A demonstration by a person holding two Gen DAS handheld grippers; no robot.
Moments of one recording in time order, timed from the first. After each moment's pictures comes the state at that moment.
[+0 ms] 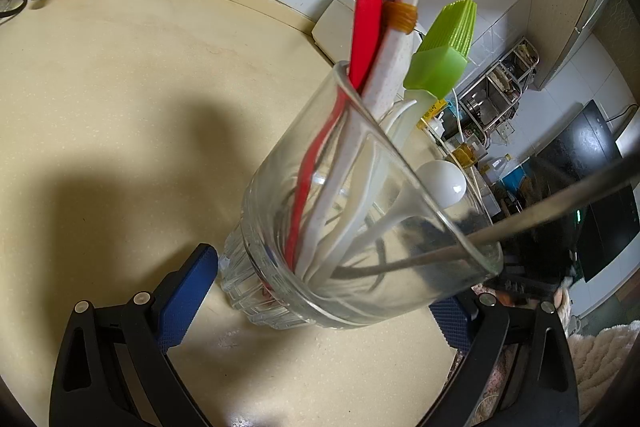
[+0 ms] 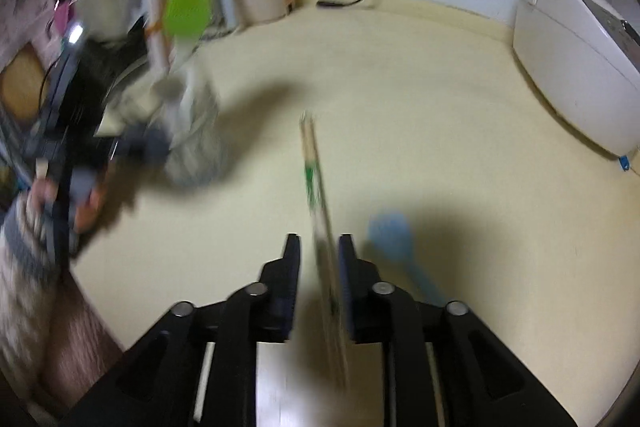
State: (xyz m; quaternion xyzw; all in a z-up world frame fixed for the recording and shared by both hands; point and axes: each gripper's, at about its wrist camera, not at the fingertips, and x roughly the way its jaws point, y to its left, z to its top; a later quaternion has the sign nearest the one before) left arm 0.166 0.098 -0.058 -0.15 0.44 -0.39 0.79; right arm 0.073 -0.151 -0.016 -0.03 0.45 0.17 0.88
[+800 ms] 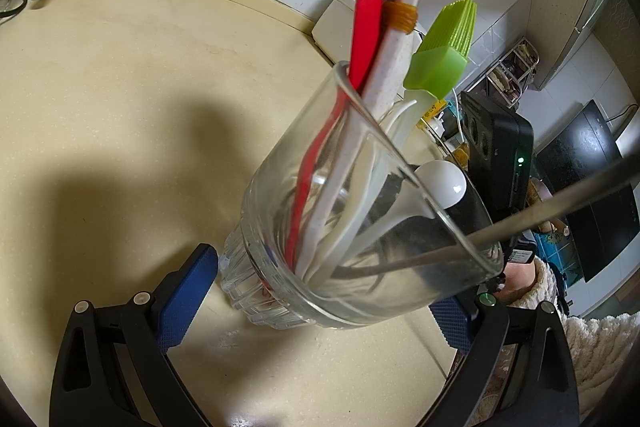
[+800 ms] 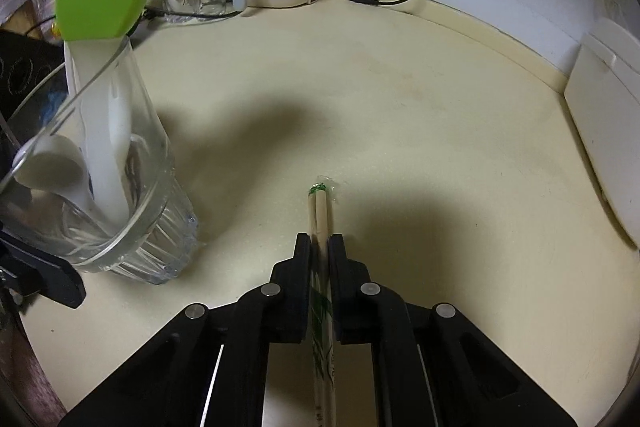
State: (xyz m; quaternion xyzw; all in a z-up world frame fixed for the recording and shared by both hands) left arm 0.166 0.098 -0.058 -0.15 0.44 -0.39 0.79; right arm 0.154 -0.088 -0.042 -0.09 0.45 0.19 0.87
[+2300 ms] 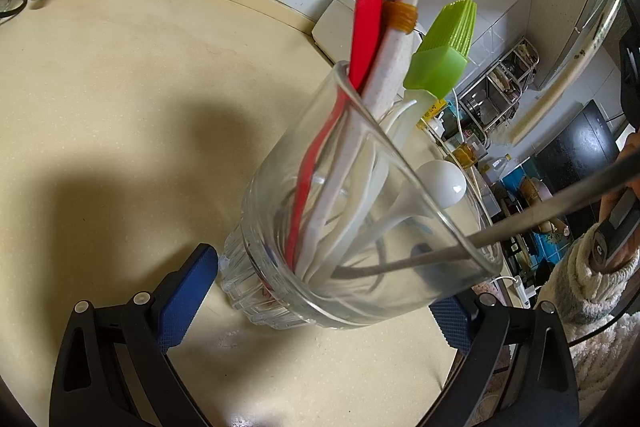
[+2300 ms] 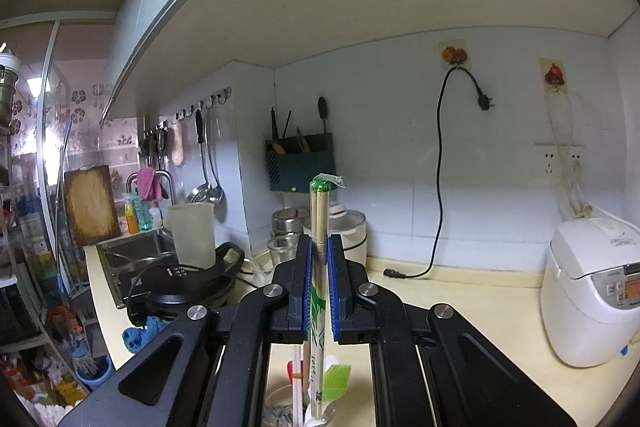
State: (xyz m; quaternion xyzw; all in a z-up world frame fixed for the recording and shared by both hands) left arm 0.166 0.098 -0.058 -0.15 0.44 -0.39 0.79; right arm 0.041 -0.098 0.206 0.02 0.07 0.26 0.96
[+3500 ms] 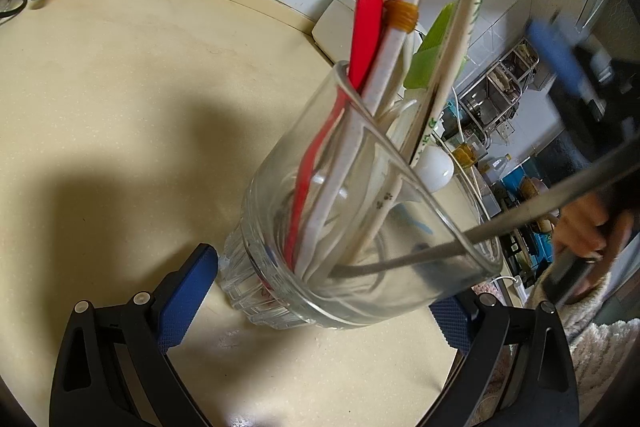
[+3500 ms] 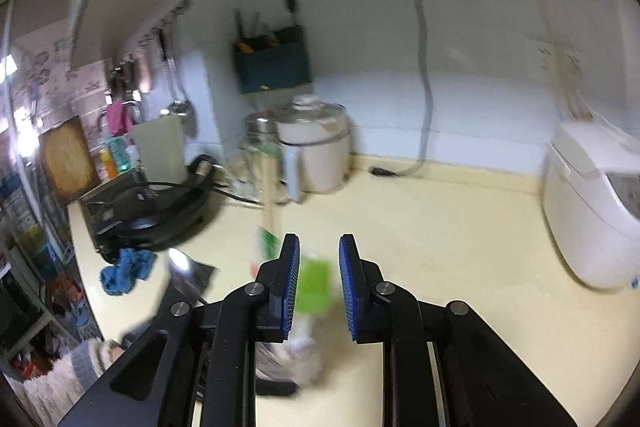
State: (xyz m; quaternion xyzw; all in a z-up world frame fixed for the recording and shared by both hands) left arm 0.166 0.098 -0.058 -0.15 0.44 -0.39 0.79; right arm 0.086 -0.100 0.112 0.02 0.24 0.22 0.95
